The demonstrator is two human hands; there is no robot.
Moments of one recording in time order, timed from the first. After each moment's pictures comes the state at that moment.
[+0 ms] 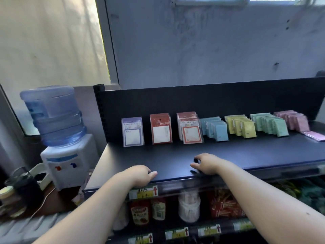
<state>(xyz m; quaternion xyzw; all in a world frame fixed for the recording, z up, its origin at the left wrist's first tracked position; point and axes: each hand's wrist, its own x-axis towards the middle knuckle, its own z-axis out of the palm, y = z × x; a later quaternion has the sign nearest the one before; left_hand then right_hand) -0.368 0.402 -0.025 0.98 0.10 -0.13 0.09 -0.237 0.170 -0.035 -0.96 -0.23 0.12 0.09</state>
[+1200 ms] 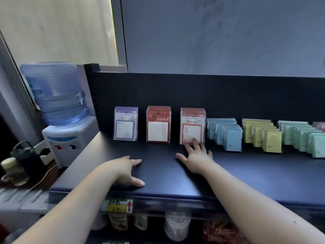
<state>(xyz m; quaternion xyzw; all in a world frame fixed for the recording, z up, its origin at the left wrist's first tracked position) -0.312 0.410 -0.027 0.96 0.20 -0.19 0.11 -0.139 0.209 -0.066 -0.96 -0.26 0.07 0.08</state>
